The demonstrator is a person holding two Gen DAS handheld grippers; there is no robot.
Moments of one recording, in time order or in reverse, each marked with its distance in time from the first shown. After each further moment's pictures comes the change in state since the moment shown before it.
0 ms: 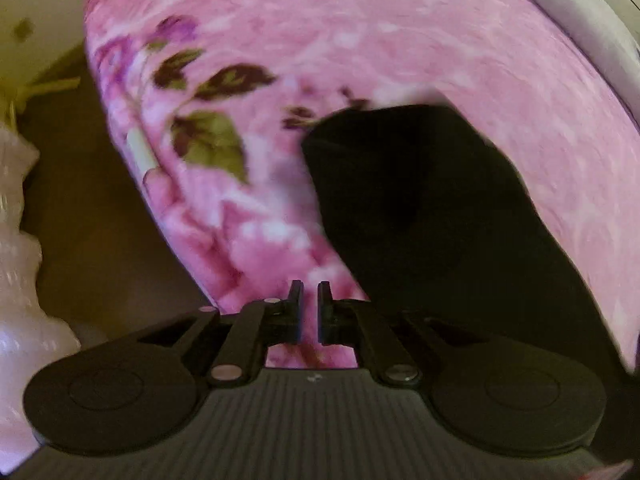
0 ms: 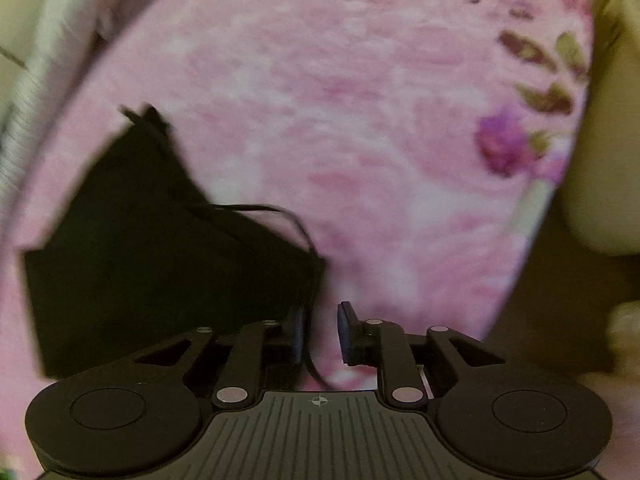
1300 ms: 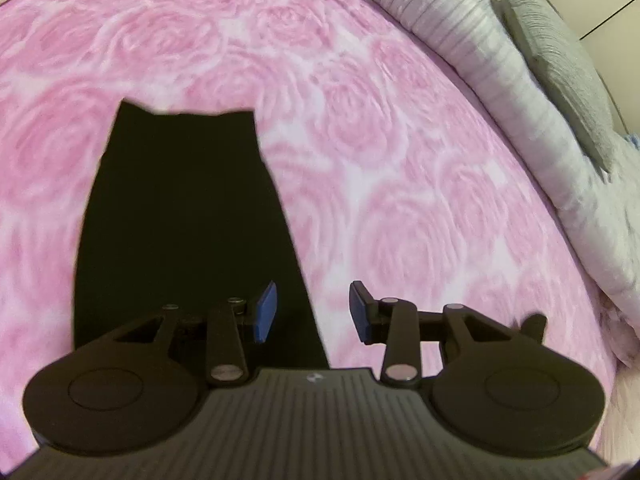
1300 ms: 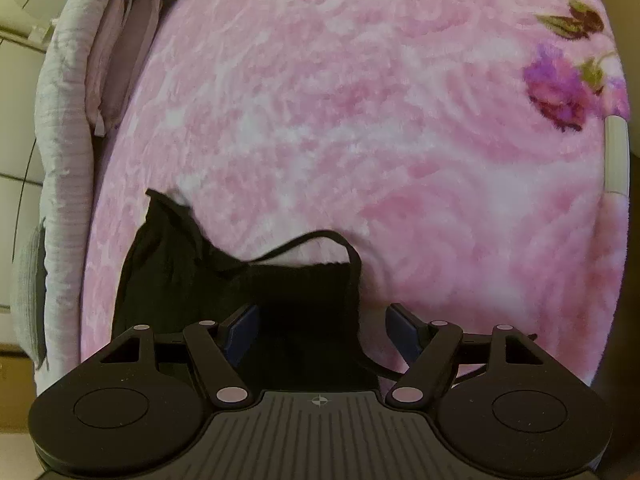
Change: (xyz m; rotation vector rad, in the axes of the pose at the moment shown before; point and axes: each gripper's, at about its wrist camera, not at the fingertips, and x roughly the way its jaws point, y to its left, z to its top) left arm 0.100 -0.333 0.113 0.101 0.091 -0.310; right arm 0.038 -0.011 0.012 0.379 -0.083 0.268
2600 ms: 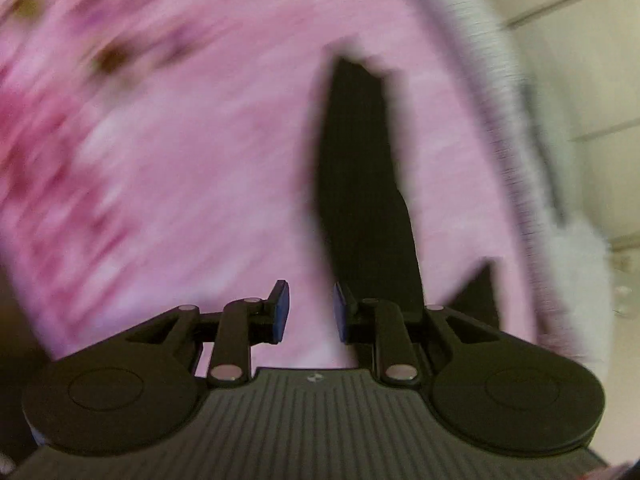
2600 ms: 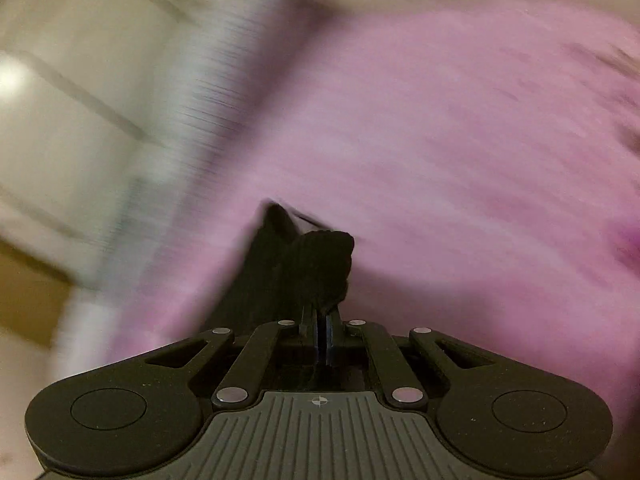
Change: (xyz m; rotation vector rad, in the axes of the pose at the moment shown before) left arm -0.174 0.157 -0.240 -0.377 -0.020 -0.096; right arm -0.067 0.059 -0.009 -0.285 -0.040 0.102
